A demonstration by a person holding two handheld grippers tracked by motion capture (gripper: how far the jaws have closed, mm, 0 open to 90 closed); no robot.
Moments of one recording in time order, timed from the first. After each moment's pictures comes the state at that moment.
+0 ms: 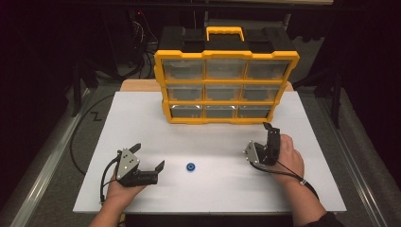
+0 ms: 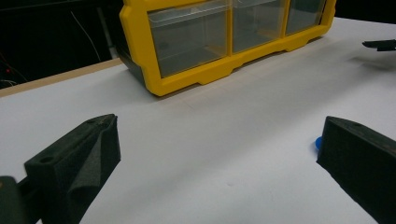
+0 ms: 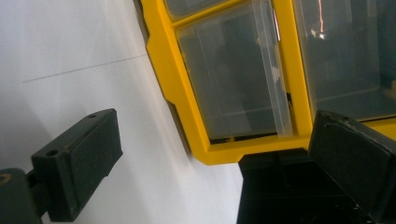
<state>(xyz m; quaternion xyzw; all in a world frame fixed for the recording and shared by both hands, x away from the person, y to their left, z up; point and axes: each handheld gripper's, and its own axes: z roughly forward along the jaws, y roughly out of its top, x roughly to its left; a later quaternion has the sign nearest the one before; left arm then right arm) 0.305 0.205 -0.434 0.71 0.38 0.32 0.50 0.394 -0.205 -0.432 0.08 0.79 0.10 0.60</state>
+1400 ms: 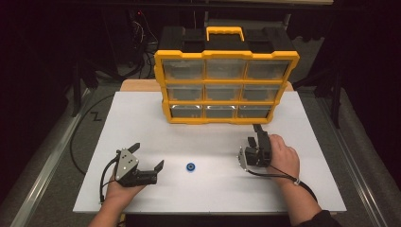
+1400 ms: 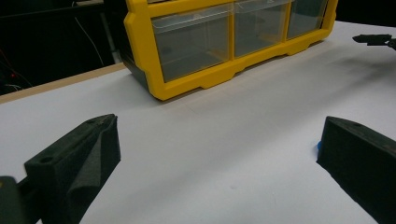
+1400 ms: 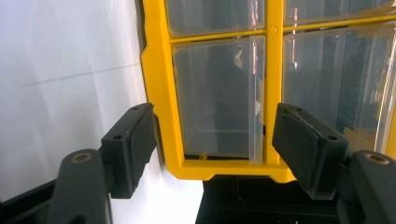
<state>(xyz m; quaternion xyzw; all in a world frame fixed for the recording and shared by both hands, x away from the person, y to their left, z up) 0.304 0.207 -0.433 0.70 0.37 0.33 0.51 0.388 -0.186 -0.440 0.00 0.76 0.04 0.64</state>
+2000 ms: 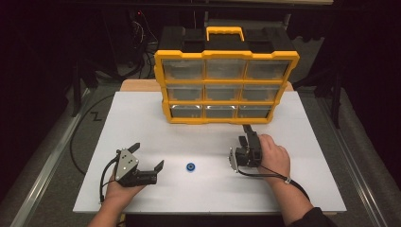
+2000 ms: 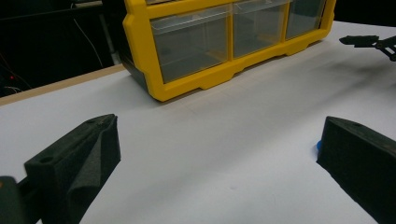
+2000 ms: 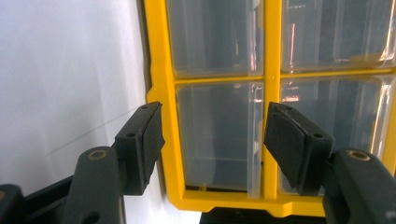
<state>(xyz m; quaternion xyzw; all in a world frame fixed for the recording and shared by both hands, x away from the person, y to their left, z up) 0.304 0.207 -0.433 0.71 0.37 0.33 0.51 0.386 -0.158 -0.439 -0.02 0.76 0.05 0.65</state>
